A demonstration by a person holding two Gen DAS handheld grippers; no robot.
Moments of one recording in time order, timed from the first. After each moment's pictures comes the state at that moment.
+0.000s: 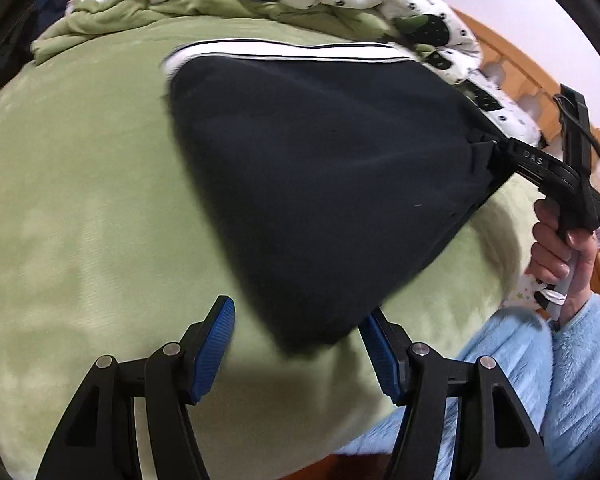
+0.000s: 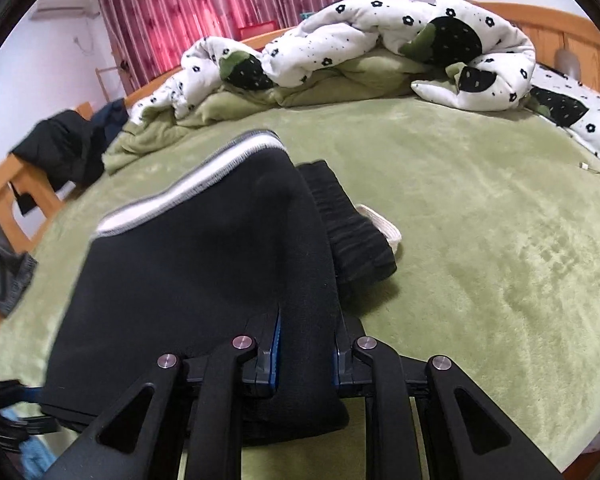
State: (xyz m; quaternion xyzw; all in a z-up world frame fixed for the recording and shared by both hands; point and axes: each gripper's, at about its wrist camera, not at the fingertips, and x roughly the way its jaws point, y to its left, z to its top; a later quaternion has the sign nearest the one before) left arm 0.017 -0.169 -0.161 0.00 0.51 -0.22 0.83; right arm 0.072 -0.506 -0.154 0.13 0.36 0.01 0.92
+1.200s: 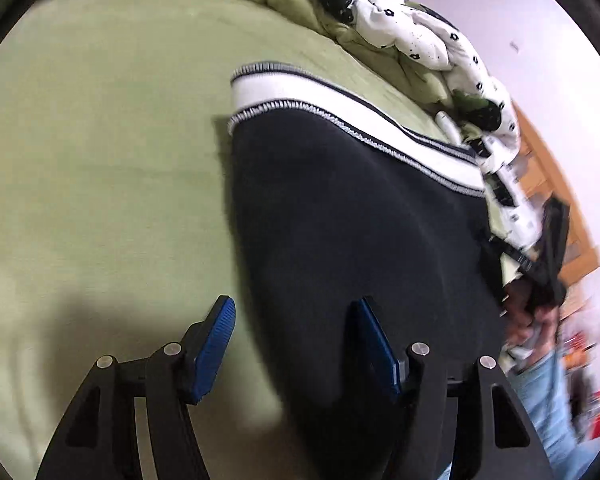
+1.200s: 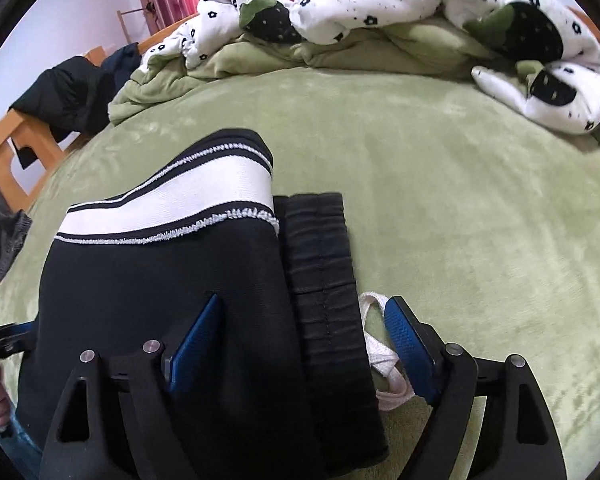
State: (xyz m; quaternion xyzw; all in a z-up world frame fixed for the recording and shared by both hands) left arm 0.140 -0.120 -0.189 -0.18 0.52 -0.20 0.81; right arm 0.191 -0.527 -0.175 0.07 0.45 0.07 0.89
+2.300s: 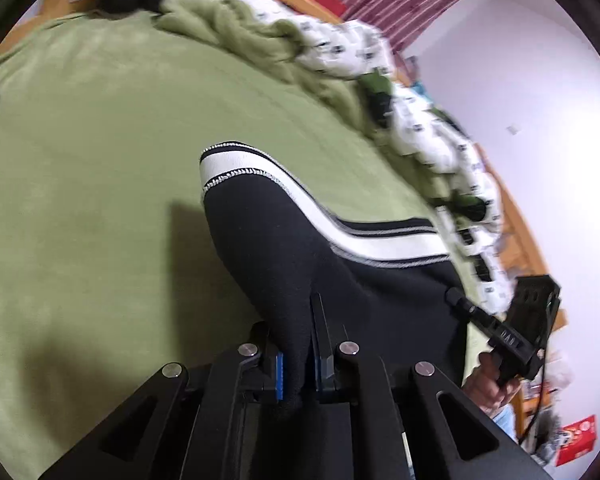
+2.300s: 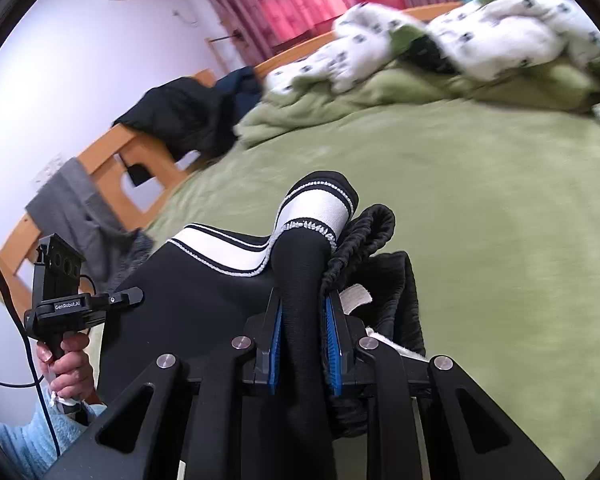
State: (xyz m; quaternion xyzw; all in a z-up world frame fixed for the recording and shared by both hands) left arm 0.133 0.102 -0.118 -0.24 0.46 -0.16 0.84; right arm 0.157 -0.318 -0.108 0.16 0.38 0.24 0.88
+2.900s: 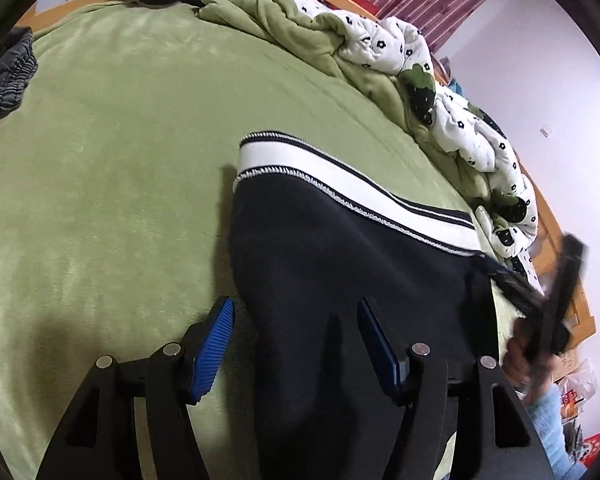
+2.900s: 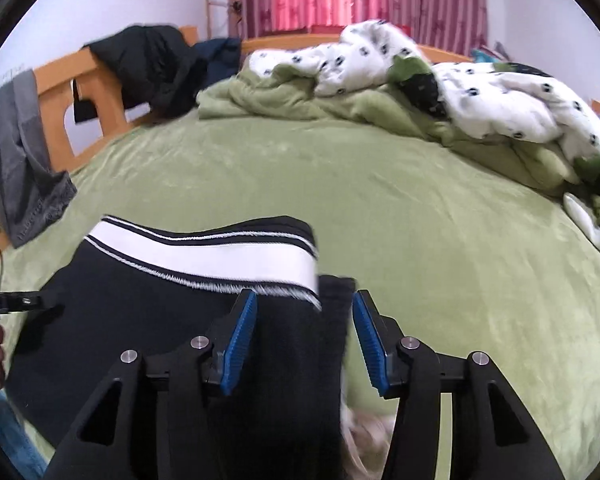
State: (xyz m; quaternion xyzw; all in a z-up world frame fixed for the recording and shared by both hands) left arm 0.116 0.115 -0.162 -0.23 0.45 -0.12 0.85; right arm 0.186 -0.256 -0.121 -0.04 0.38 0.12 0.92
